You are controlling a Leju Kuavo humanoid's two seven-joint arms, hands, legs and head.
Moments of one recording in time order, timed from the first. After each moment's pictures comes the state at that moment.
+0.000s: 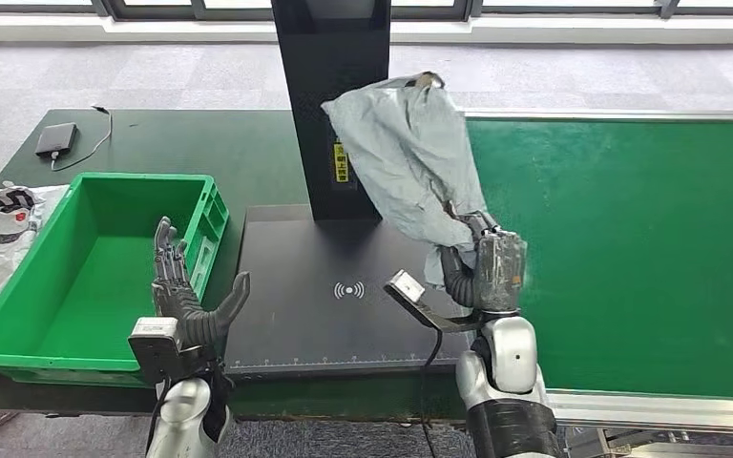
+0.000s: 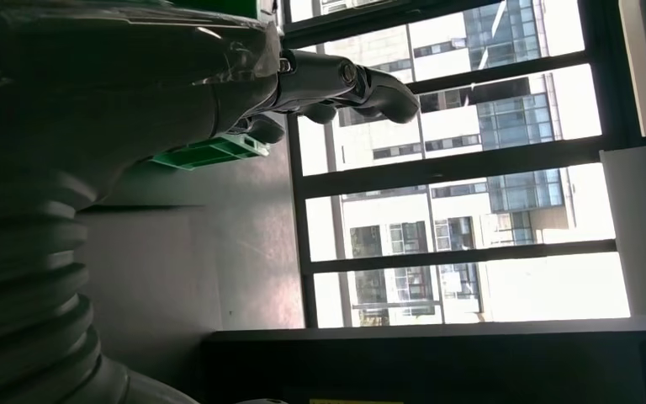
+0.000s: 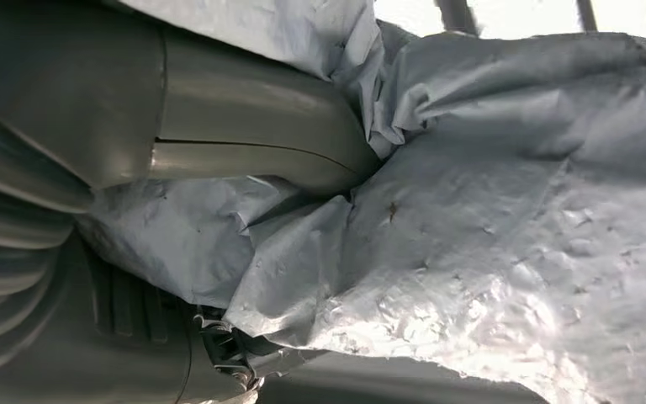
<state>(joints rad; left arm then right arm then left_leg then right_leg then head) -0.07 -0.29 0.04 -1.28 -0.09 0.14 -0.70 -0.28 0.31 0.05 -1.06 1.50 -0.70 -0.30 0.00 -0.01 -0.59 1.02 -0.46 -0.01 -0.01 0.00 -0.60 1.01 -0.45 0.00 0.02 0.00</state>
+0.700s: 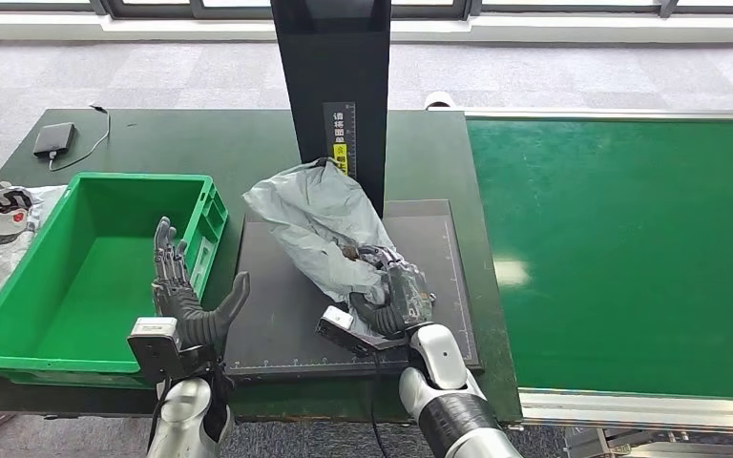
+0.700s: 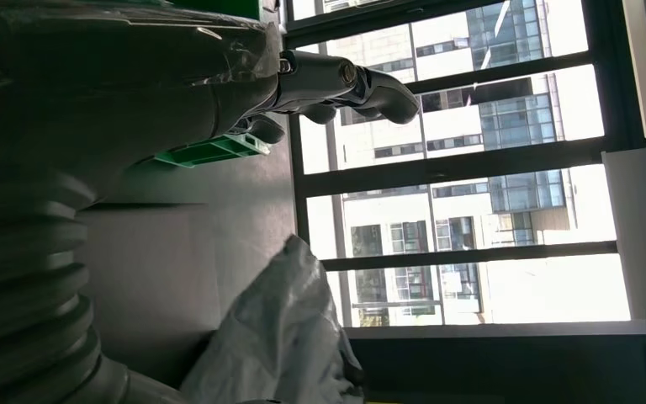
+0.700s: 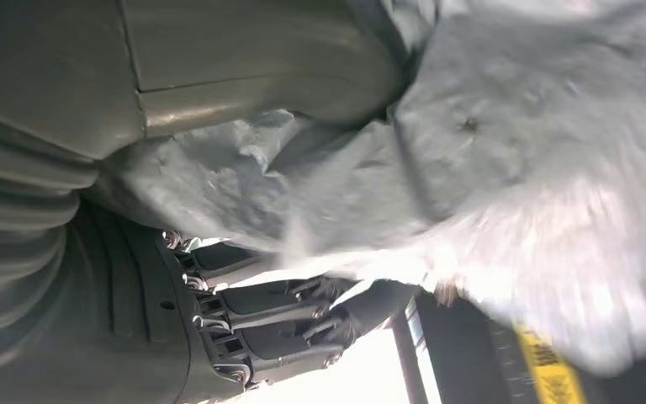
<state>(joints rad) -0.07 -0.29 0.03 -1.28 -0.07 0.16 -0.70 -0.43 0.35 0.22 -0.51 1.21 -0.60 -0.40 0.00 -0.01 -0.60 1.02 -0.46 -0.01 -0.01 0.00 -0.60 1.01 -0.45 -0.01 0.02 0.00</state>
